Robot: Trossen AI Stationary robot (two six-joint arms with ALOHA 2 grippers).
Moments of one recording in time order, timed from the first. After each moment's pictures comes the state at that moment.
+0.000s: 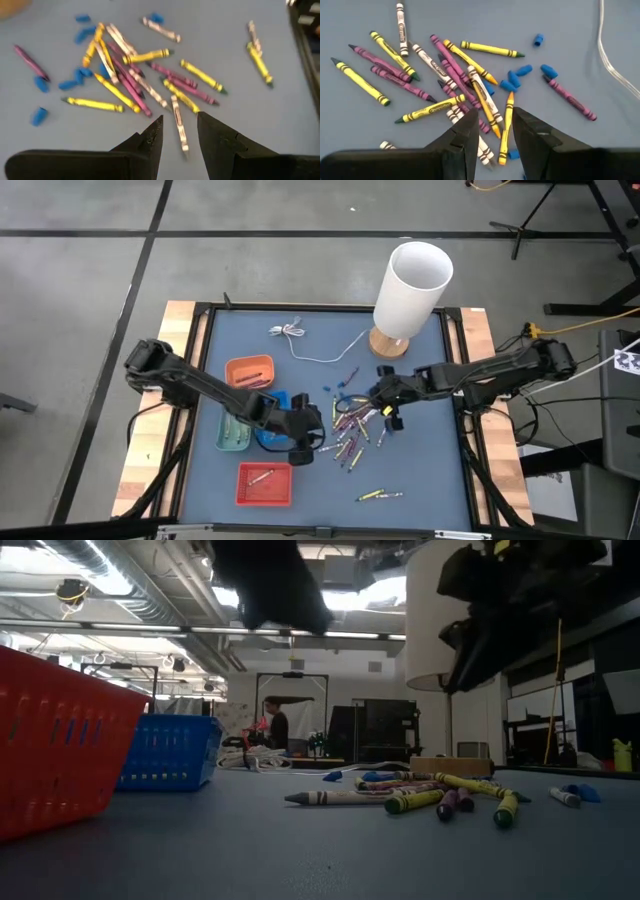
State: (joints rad) left arm -0.33 1.70 1.16 -0.25 -0.23 -0.38; right arm 0.14 1.29 0.81 -0.47 0.08 -0.05
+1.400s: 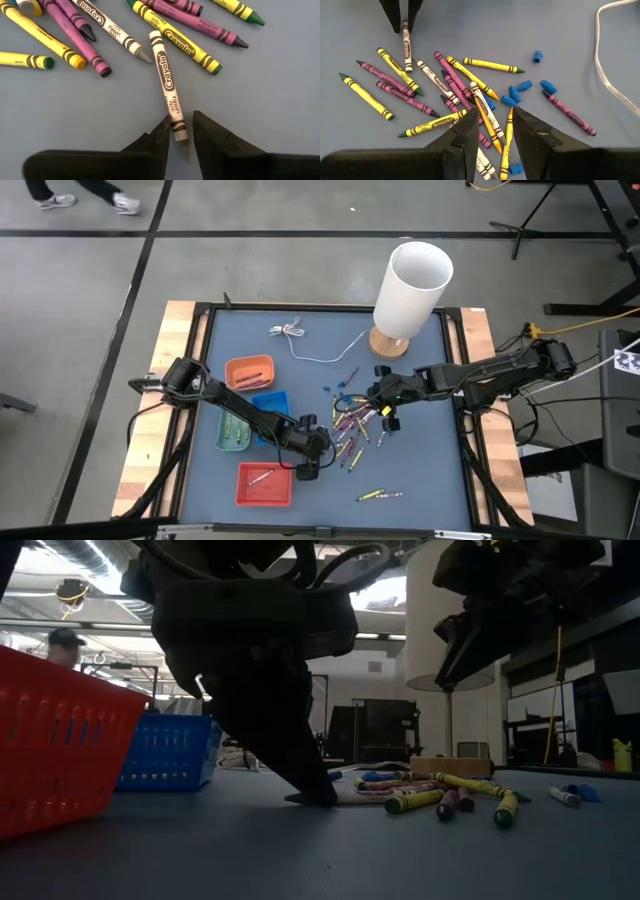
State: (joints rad) left arm -0.35 2.01 1.16 -0.11 -0.17 -0.39; right arm 0.14 1.29 0.81 -0.41 0.08 -0.06
